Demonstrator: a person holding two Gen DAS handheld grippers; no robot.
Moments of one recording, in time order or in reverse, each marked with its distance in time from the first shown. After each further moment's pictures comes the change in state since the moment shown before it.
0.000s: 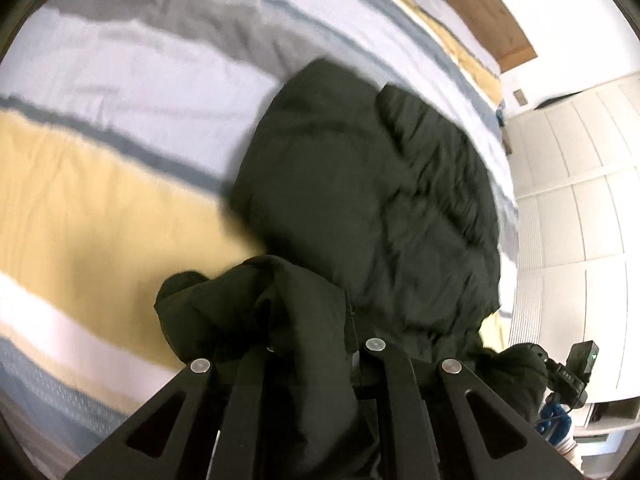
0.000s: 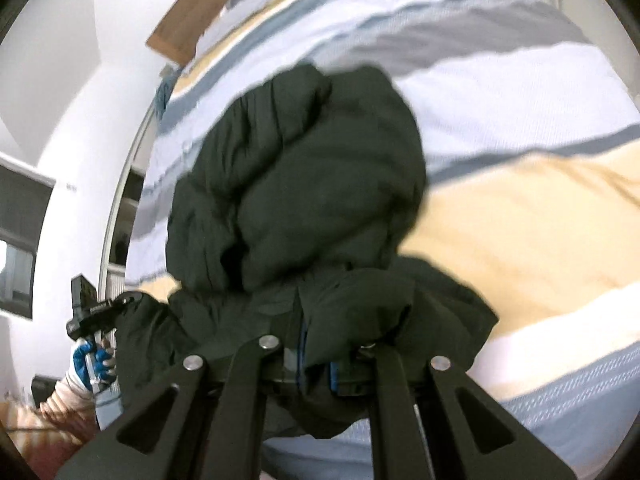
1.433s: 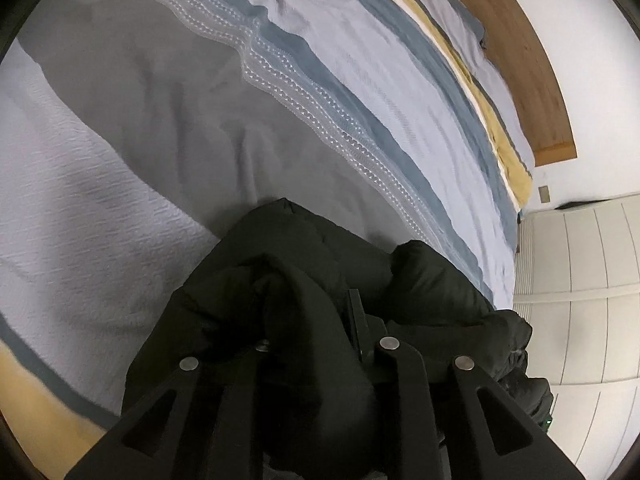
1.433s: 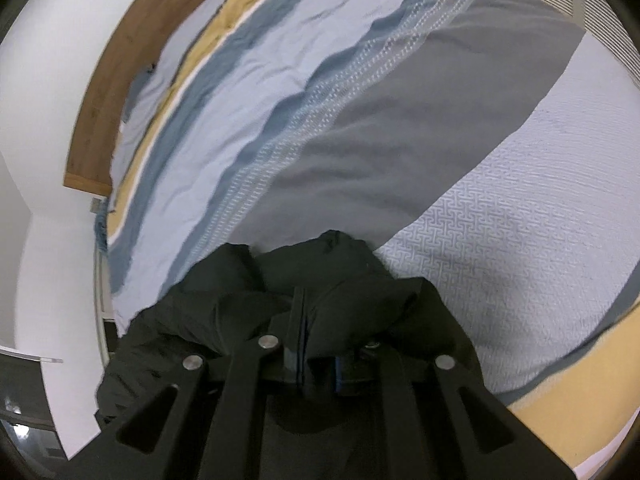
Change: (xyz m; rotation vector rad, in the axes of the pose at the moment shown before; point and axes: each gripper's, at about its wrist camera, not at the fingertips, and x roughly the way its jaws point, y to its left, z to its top) left arm 0.130 0.005 0.213 -0.276 -0.101 -0.040; right arm 0.140 -0.066 0.218 0.412 -0.129 -0.126
